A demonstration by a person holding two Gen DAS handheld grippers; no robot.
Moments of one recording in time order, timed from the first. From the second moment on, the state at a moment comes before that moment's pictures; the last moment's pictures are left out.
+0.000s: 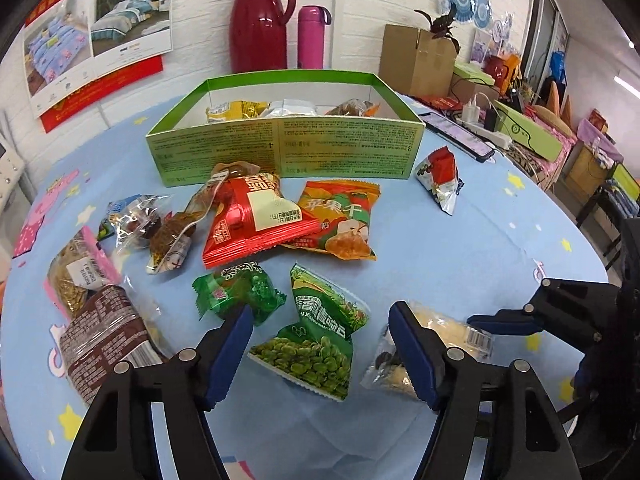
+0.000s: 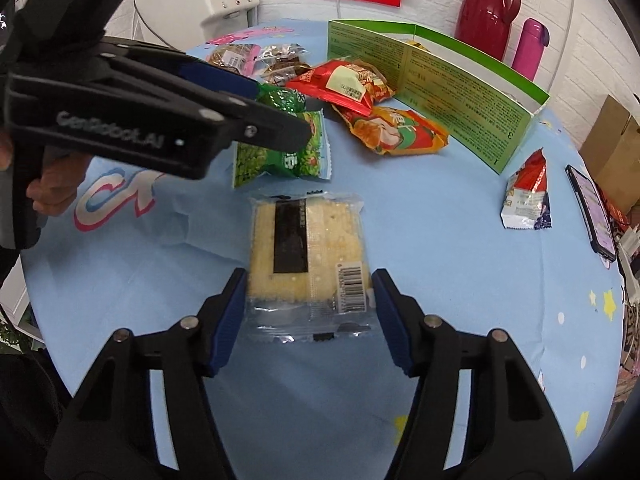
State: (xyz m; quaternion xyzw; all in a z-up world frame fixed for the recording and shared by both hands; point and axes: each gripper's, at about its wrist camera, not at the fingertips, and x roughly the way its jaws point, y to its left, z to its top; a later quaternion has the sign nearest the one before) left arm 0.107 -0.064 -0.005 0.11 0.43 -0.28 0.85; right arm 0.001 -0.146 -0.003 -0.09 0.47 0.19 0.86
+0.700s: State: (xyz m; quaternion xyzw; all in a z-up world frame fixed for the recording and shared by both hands) left arm 0.090 -0.039 0.018 0.06 0.42 -0.28 0.86; right arm -0.001 -0.181 0.030 -0.02 0.43 0.18 0.88
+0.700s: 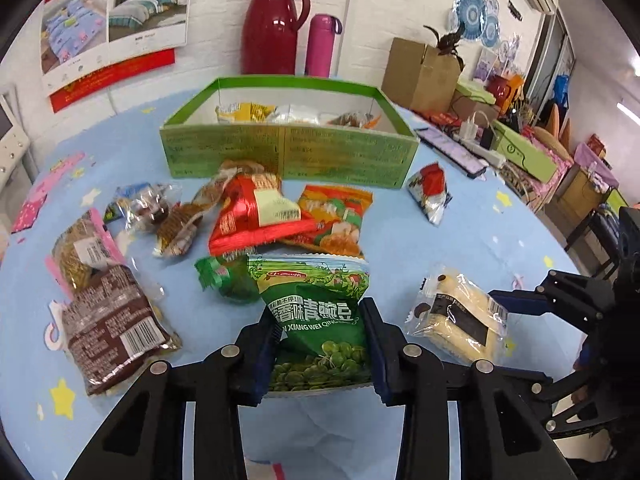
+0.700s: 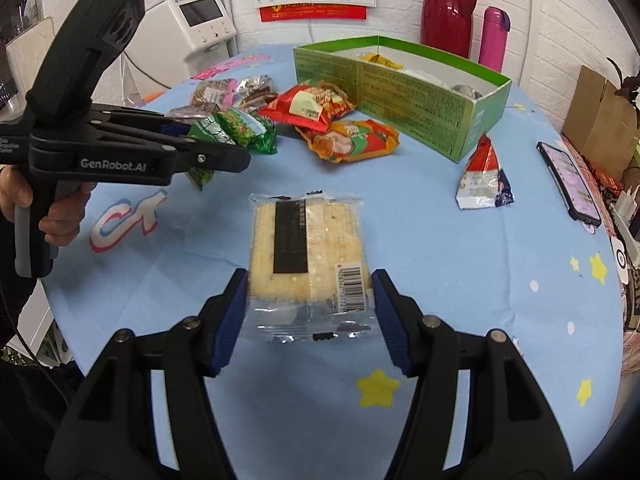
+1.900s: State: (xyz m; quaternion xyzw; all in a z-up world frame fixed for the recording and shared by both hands) left arm 0.290 -0.114 0.046 0.01 0.39 -0.19 0.90; right arm 0.212 -0.242 0.045 0.01 0.38 0.07 0.92
